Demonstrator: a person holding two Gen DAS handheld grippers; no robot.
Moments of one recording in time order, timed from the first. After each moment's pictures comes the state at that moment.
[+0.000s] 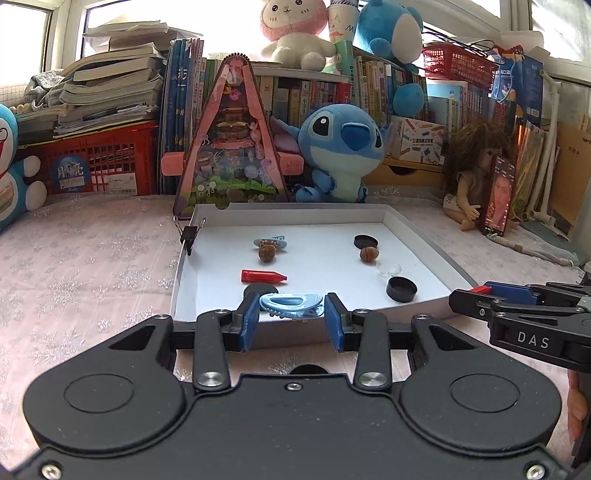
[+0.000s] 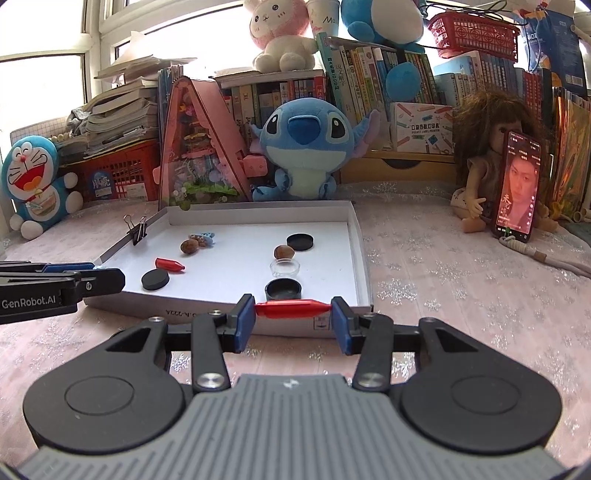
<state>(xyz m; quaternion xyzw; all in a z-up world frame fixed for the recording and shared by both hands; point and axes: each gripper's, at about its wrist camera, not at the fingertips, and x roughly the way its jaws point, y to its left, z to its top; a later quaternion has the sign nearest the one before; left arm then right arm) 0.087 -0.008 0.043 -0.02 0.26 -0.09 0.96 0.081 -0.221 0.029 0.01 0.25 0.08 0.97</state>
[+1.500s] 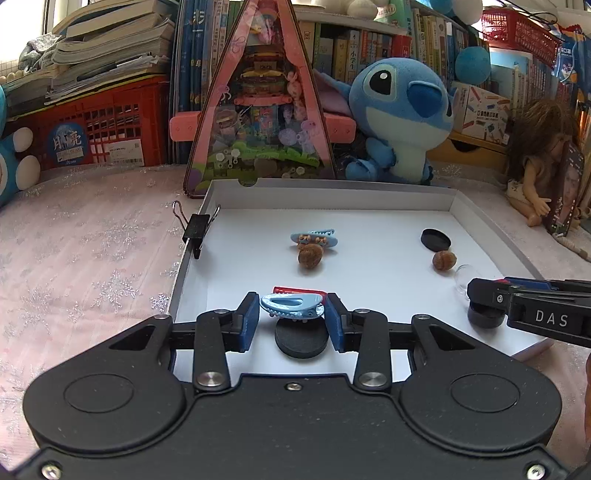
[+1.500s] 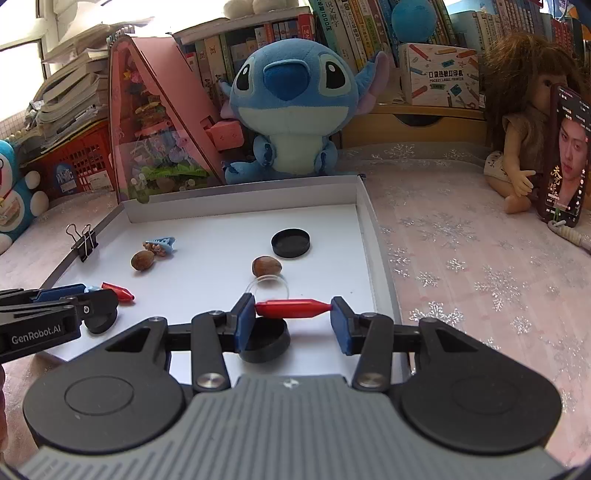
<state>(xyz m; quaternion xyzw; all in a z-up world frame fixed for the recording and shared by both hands) 0.192 -0.007 0.009 -0.02 0.32 -0.03 0.95 0.190 -0.215 0.006 0.04 0.32 0.07 0.94</state>
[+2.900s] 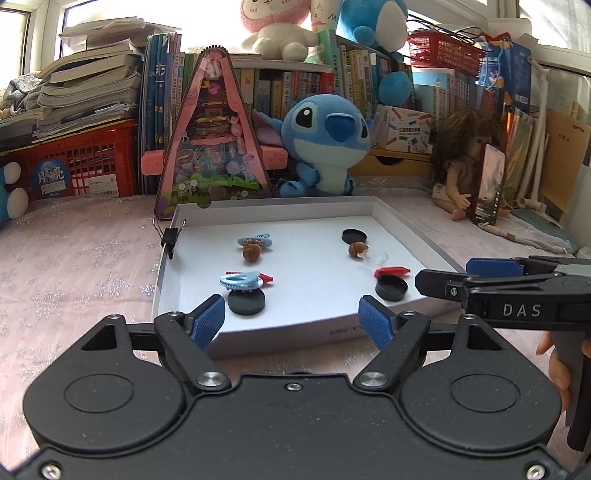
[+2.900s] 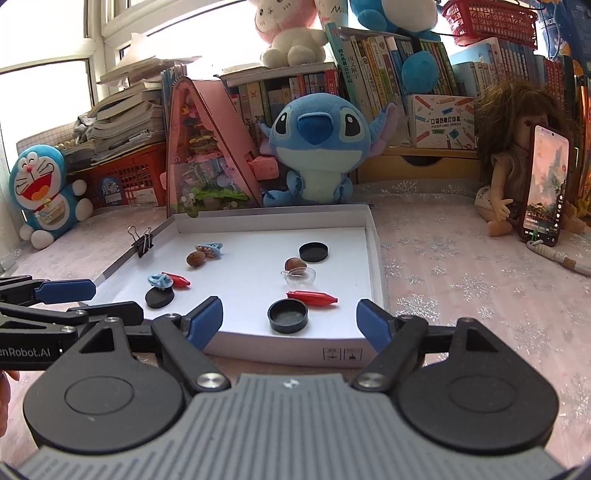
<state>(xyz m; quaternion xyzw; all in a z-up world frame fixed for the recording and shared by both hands) 0.093 -0.015 0.042 0.00 0.27 -0.12 0.96 0.107 -0.227 0.032 0.04 0.26 0.11 0.96</state>
